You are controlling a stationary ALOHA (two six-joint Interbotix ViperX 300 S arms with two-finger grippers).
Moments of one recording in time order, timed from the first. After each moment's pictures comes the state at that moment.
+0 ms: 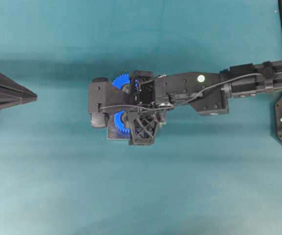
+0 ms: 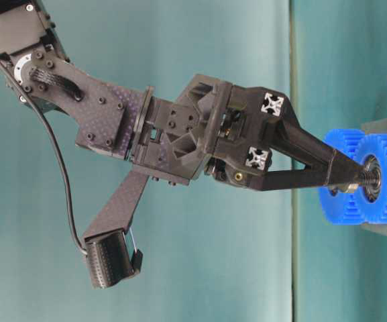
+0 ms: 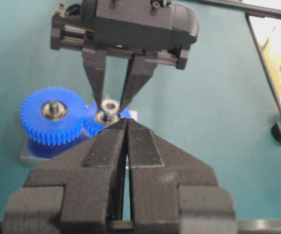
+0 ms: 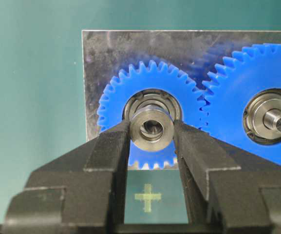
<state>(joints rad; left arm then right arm) -0.03 -0.98 1.07 0.01 0.13 -0.16 0.03 0.25 0.14 -0.02 0.83 0.02</state>
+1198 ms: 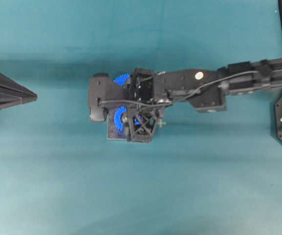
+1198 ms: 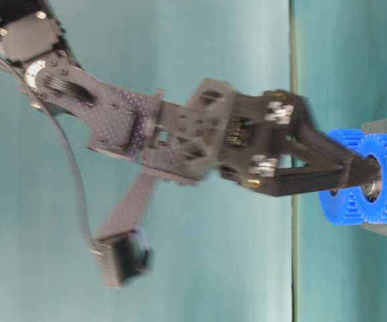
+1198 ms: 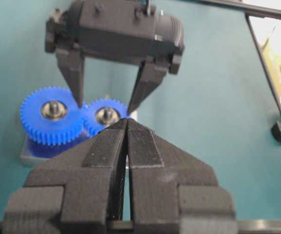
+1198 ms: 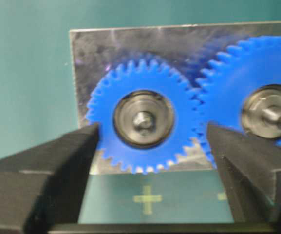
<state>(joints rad) -0.03 -0.98 1.07 0.01 0.13 -0.16 0.01 0.23 0.14 -0.02 0.82 0.06</state>
